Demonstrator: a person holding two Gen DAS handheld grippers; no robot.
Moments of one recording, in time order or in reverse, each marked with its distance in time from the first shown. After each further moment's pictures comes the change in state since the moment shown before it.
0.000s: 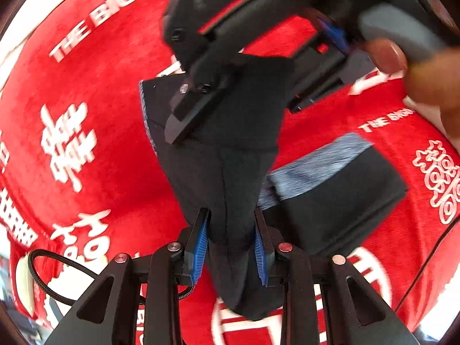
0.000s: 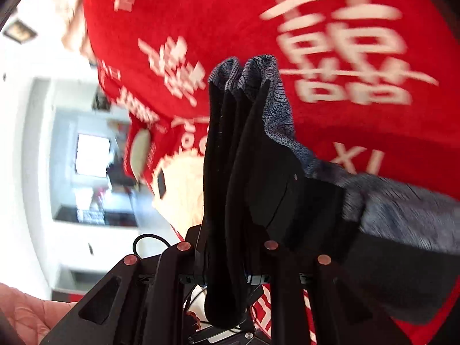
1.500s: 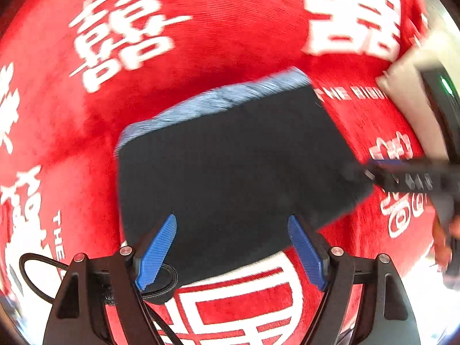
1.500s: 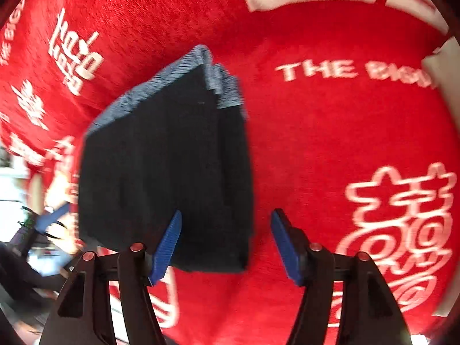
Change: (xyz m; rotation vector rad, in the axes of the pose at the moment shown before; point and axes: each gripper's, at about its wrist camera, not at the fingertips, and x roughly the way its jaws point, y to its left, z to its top) left arm 0.049 -0.050 0.013 -0.172 0.303 -0.219; right arm -0.090 -0.167 -0.132 0.245 -0.124 -0.598
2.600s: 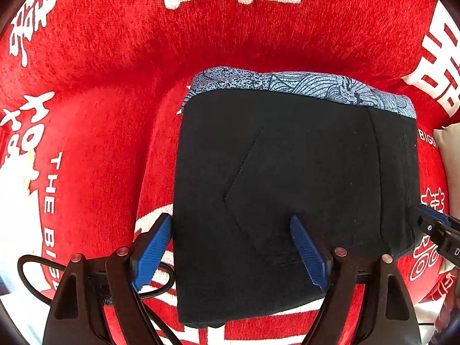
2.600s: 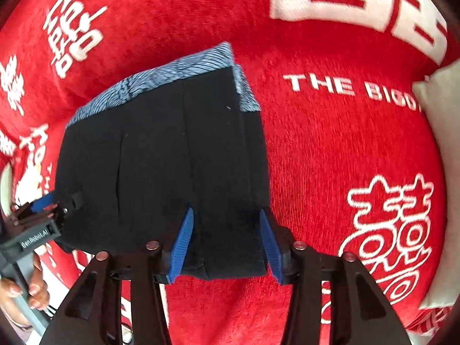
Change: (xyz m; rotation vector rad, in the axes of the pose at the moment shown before) left arm 0.058 0.081 -0.015 -0.274 0.100 0.026; right arm 0.024 0.034 -0.007 -0.033 -0.018 -0.135
